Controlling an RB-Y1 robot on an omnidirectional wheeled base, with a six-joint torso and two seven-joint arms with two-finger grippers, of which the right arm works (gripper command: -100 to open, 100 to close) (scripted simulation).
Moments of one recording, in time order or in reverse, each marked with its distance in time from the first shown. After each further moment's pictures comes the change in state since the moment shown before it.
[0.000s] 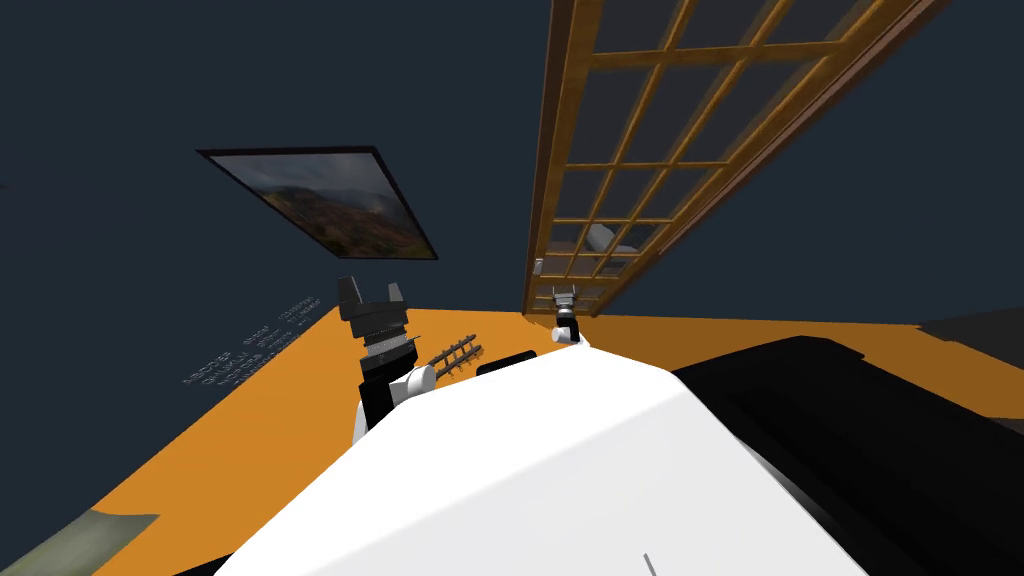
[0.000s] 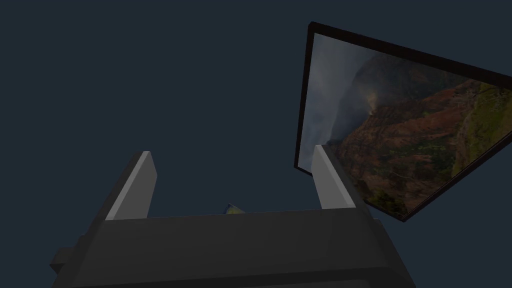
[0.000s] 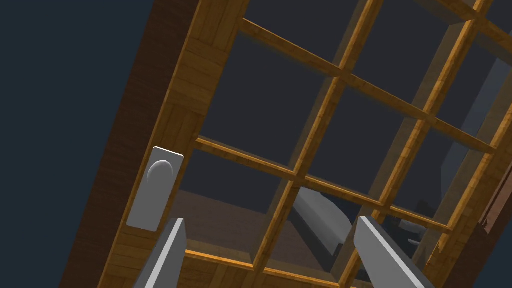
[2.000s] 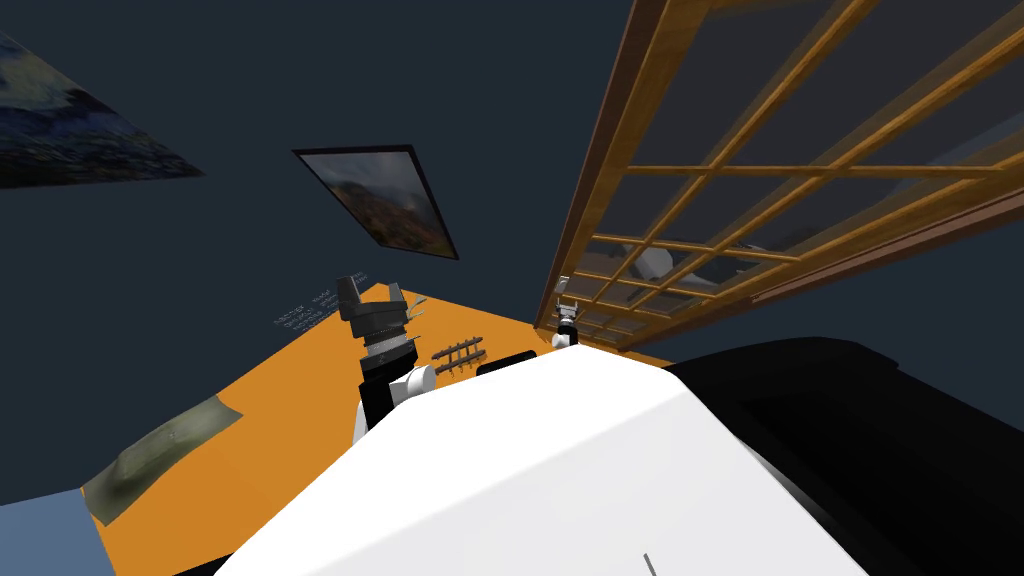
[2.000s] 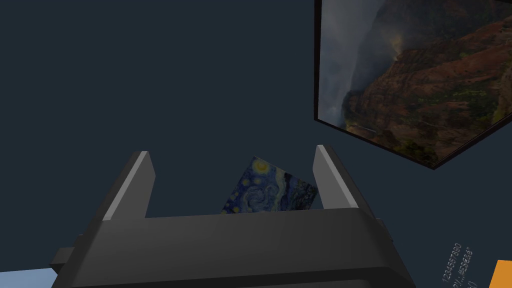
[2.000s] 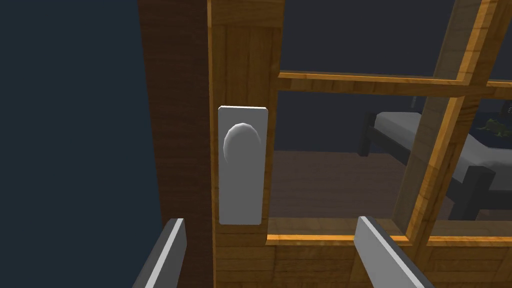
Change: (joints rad) arm -0.114 -0.011 -0.039 0.401 -0.135 -0.094 -0.342
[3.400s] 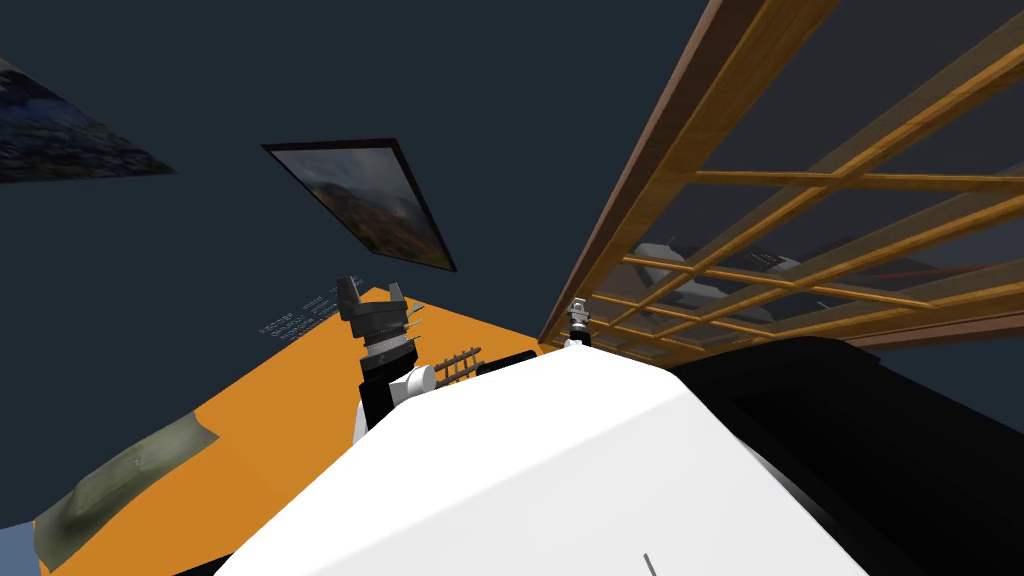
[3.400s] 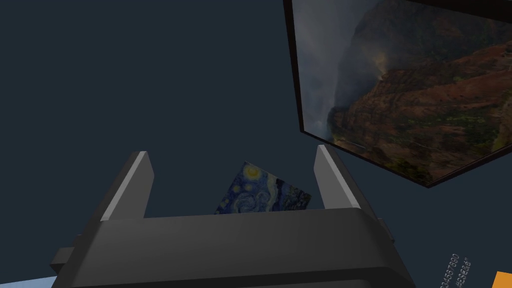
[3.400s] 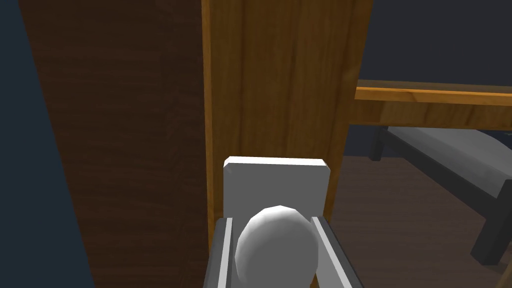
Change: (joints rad) arm 0.056 -0.103 0.015 0.054 0.001 -0.032 -0.143
